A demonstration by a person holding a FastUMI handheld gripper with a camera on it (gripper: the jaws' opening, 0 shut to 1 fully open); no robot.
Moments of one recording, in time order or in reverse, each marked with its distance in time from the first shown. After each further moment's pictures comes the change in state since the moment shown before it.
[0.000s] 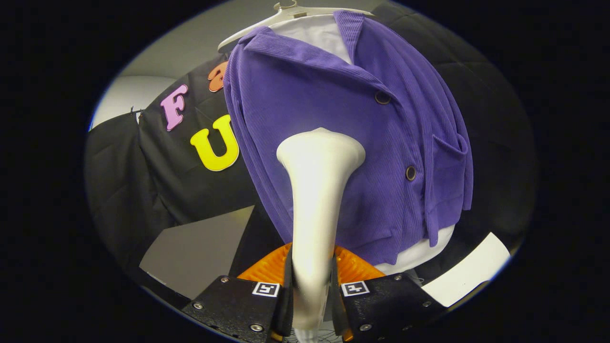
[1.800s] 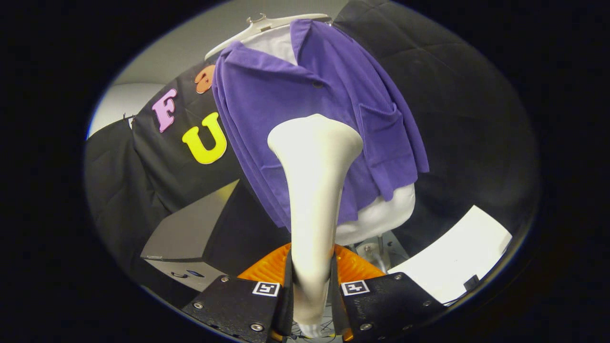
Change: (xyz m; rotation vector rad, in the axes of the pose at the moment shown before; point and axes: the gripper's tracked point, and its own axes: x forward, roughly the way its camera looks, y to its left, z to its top) arm -0.102 -0.047 -0.025 0.047 -0.041 -0.047
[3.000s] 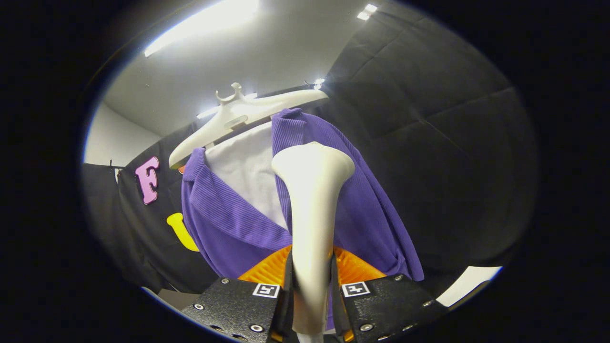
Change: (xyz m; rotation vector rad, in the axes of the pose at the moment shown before) arm 0.063 -0.021 0.251 0.045 -0.380 -0.100
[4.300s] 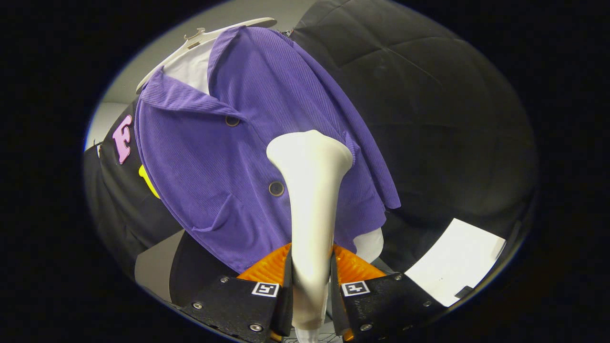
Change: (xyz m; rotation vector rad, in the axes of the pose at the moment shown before) arm -0.037 -0.097 -0.206 0.048 0.370 -0.118
